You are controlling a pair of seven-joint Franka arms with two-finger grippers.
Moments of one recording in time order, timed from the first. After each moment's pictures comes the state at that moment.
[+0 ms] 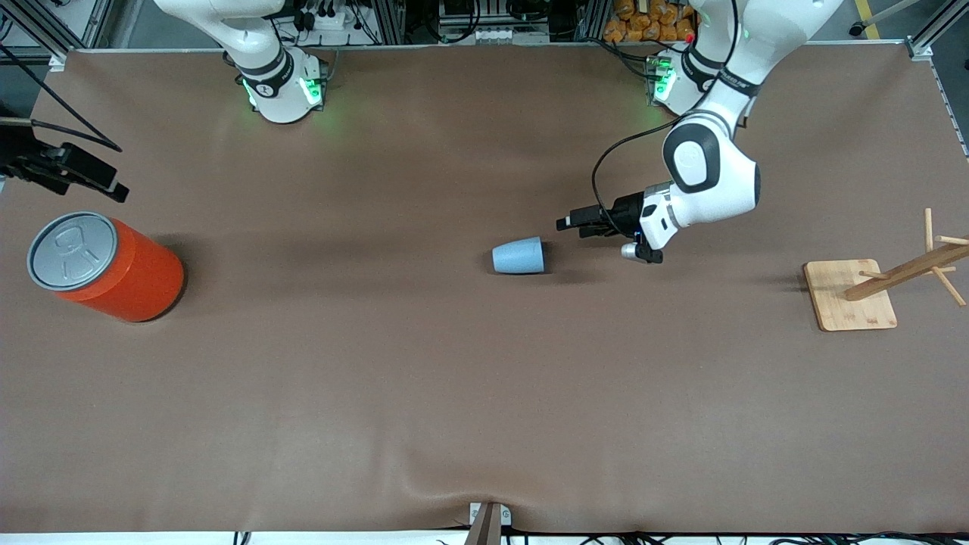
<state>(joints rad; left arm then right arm) 0.06 0.28 -0.52 -2.36 -1.48 2.41 0.70 0.03 -0.03 -0.05 -1.52 0.09 1.51 0.17</state>
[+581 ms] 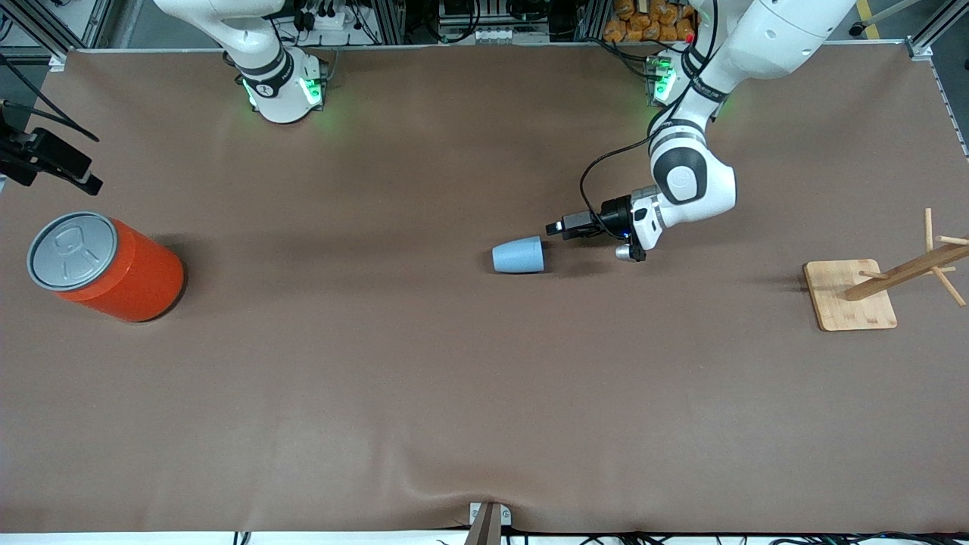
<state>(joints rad) 0.04 0.40 -0.52 -2.35 -1.75 2.41 0.88 0.03 -0.03 -0.05 -1.47 0.04 1.49 0.17</state>
